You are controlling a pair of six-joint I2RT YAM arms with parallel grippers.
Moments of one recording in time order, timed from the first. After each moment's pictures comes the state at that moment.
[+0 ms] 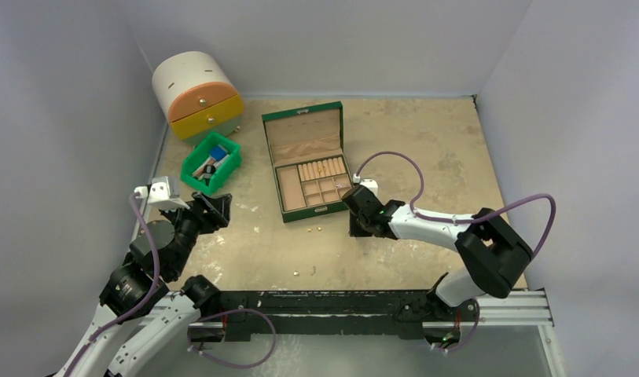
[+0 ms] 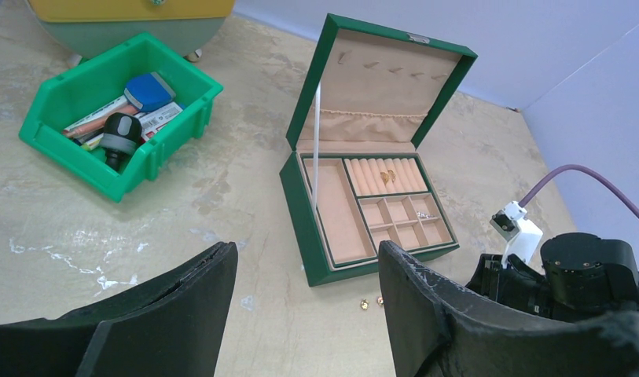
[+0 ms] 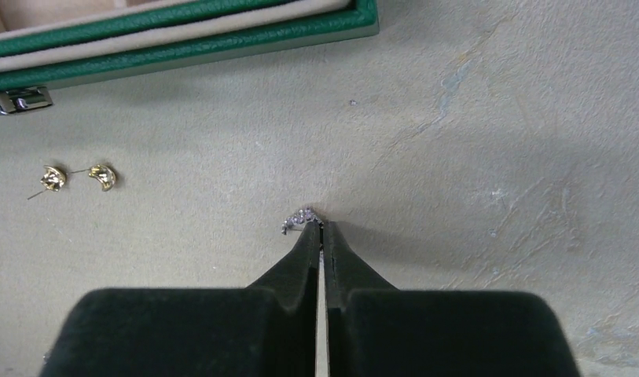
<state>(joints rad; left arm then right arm) -0.65 0.32 0.79 -0.65 -0.50 -0.52 0.80 1.50 0.74 -0.33 0.25 0.72</state>
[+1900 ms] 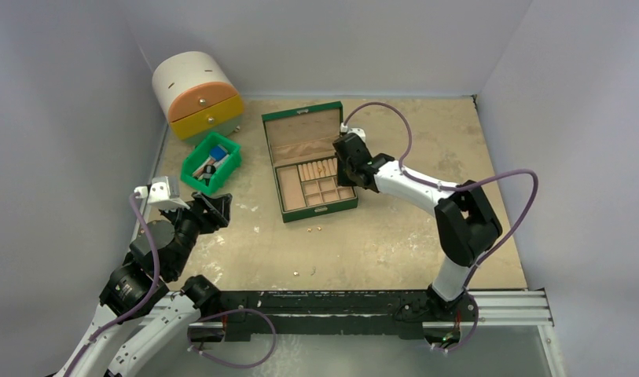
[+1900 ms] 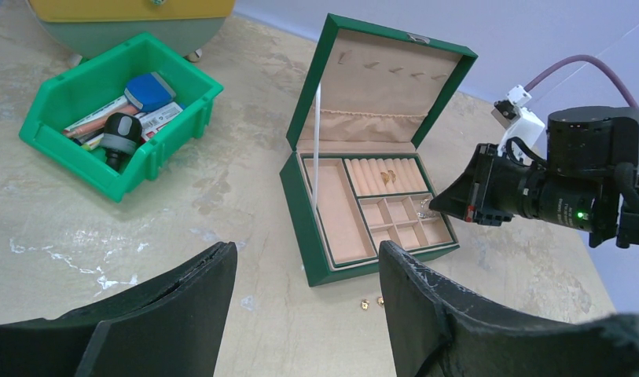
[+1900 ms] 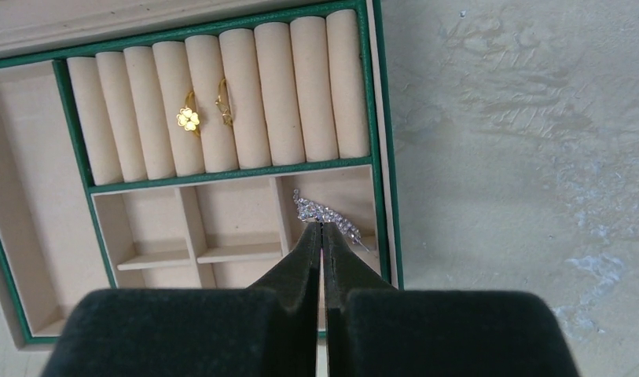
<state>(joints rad) -0.65 0.32 0.79 -0.65 -0.50 -0.52 0.65 1.74 1.23 -0.38 0.27 0.51</state>
